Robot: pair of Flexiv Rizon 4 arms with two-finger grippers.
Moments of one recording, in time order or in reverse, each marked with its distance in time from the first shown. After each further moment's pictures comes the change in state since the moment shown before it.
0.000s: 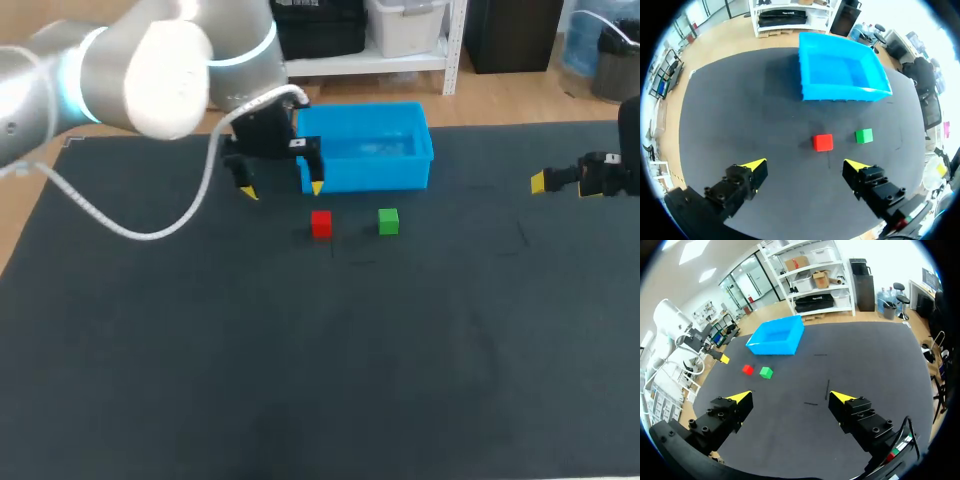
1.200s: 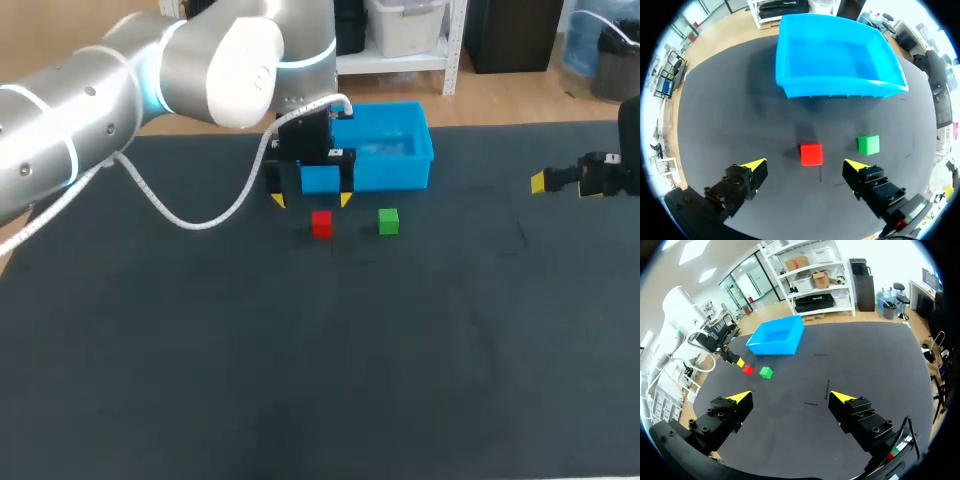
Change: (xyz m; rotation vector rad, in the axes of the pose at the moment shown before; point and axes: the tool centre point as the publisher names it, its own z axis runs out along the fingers) left arm -0.013 -0.027 0.043 -0.098 0.088 -0.009; right arm 0.000 0.000 0.000 0.000 0.000 0.000
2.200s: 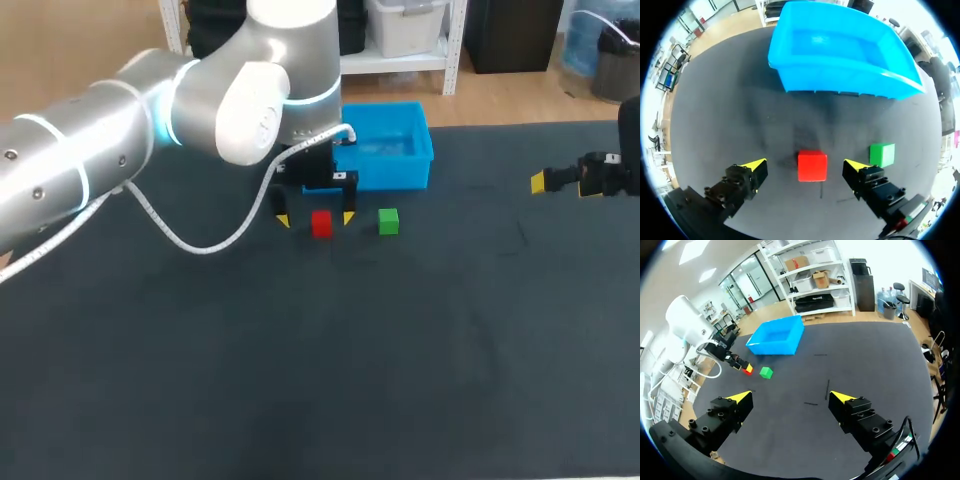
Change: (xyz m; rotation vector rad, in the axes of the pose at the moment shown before) left arm 0.000 -0.003 0.043 0.000 -0.026 -0.052; right arm 0.000 0.000 0.000 0.000 0.000 0.000
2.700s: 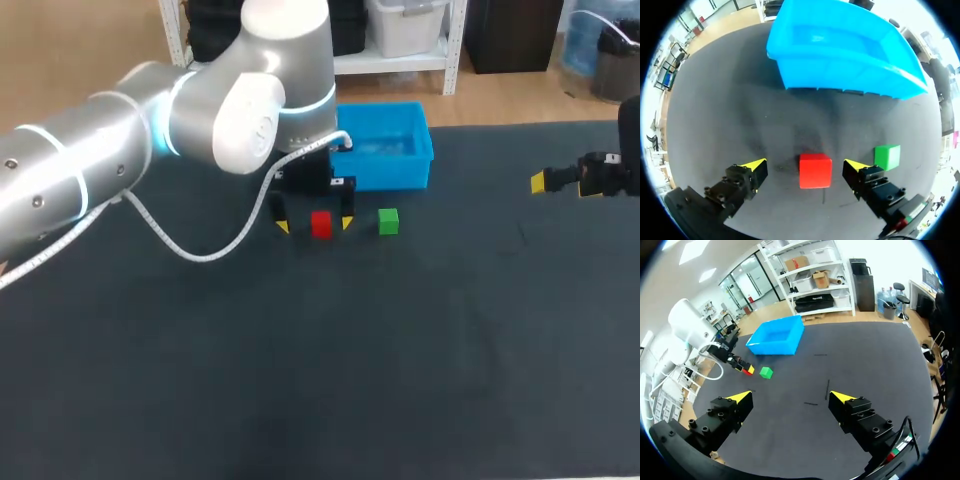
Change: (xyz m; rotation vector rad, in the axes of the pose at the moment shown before) left arm 0.000 0.002 0.013 0.016 0.003 -0.004; right arm 0.000 0.000 0.000 0.000 0.000 0.000
